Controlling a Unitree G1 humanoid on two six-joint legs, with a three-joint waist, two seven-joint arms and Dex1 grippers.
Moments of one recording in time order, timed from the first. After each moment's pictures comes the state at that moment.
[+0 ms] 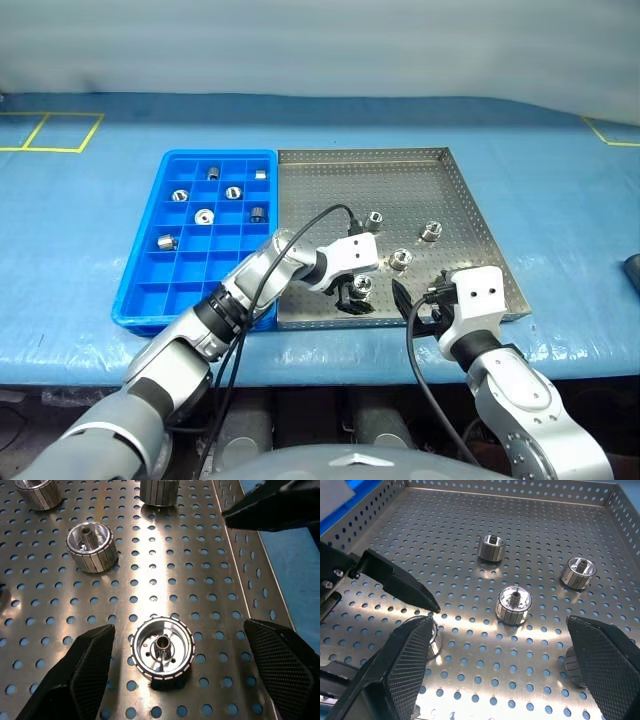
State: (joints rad) left arm -0.72 0.23 -0.65 0.15 0.00 0.63 -0.98; right arm 0.32 -0.24 -0.01 -0.95 0.23 0.88 0.07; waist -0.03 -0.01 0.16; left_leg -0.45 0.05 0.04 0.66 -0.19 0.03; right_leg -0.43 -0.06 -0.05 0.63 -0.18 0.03
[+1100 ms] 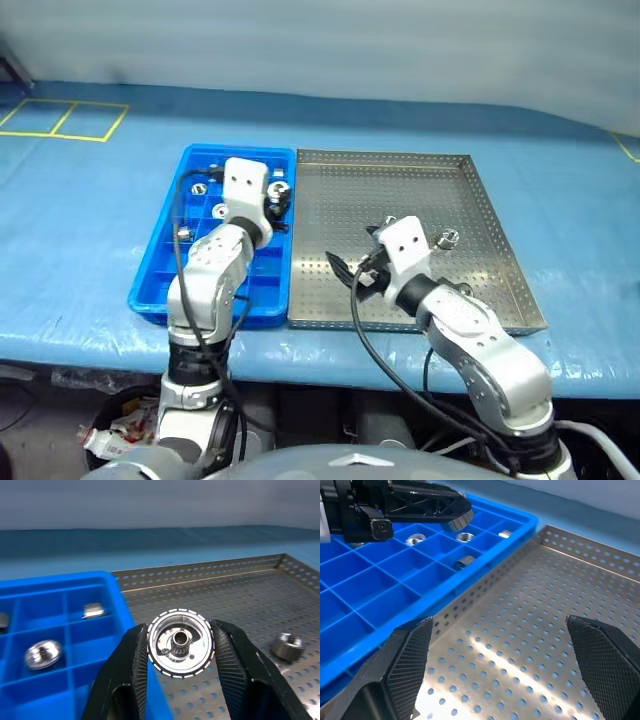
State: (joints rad) left arm -0.39 0.00 0.04 -0.41 -0.02 0.92 -0.15; right arm -0.12 -0.31 0.22 -0.71 0.24 0.85 0.24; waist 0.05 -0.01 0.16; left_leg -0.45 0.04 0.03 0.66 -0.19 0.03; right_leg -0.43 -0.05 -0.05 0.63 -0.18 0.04
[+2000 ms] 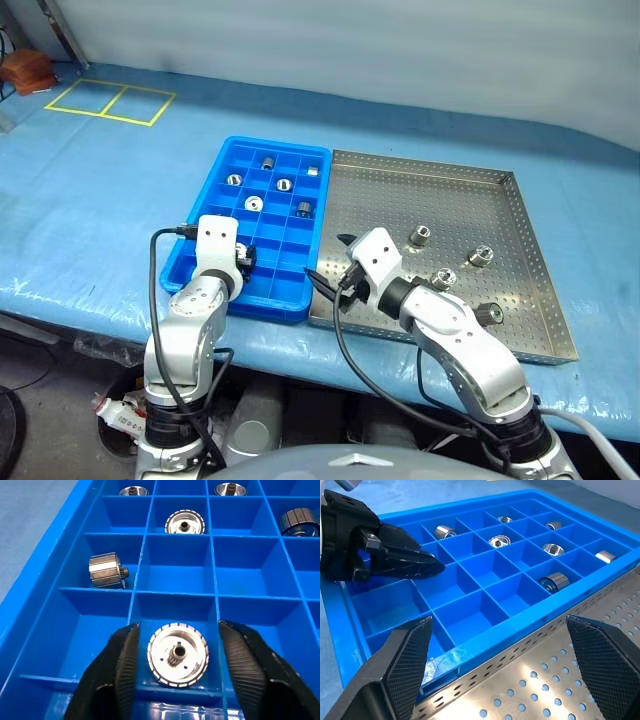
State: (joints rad) left arm -0.17 0.05 -0.01 -0.58 0.02 1.13 -0.02; right arm -0.12 -0.34 0.32 -0.60 0.18 0.70 0.35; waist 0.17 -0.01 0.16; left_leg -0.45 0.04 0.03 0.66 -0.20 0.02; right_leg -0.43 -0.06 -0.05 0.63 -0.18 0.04
